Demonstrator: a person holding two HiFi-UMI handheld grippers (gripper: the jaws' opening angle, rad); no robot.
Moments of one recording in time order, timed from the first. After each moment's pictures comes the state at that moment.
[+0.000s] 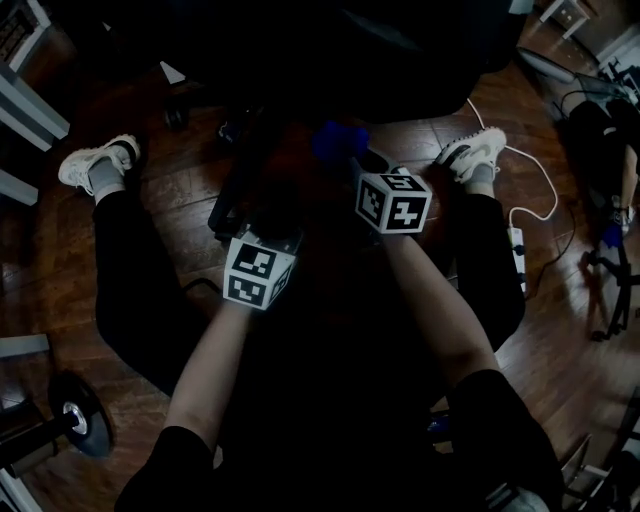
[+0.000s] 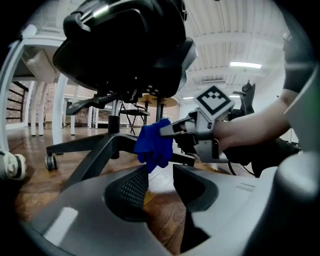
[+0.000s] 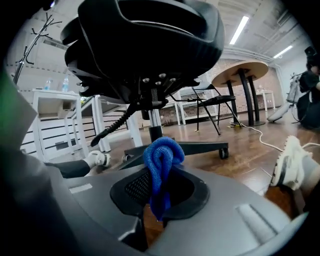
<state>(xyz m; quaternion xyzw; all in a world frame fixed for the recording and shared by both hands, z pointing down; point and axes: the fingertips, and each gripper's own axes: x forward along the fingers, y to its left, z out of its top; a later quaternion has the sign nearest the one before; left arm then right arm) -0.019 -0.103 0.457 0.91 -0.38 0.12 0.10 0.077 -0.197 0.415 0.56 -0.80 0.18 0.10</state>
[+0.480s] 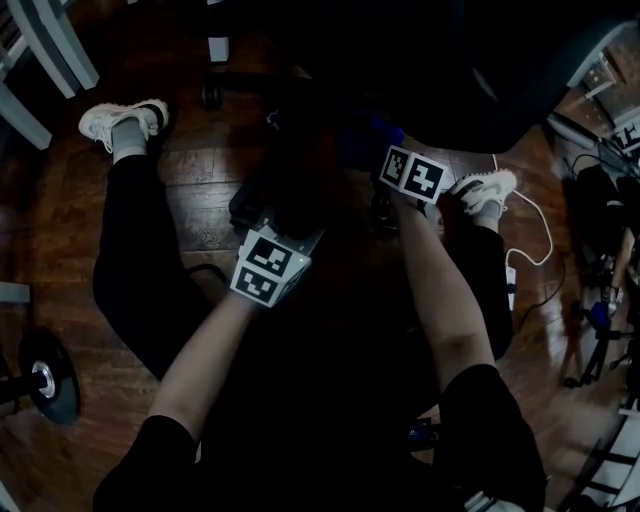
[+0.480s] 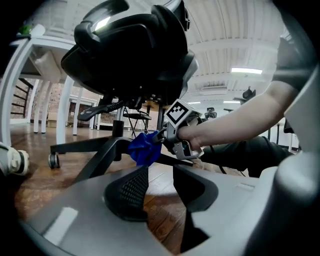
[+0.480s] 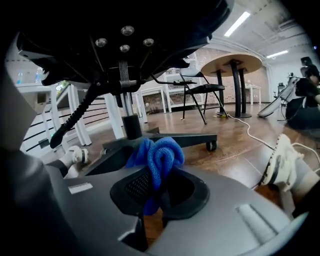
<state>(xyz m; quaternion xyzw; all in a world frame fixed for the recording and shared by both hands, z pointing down) -0.032 -0.092 0.438 0.91 -0.38 0.10 0.10 0.105 -0.258 0.441 0.62 -0.73 0.23 0.17</state>
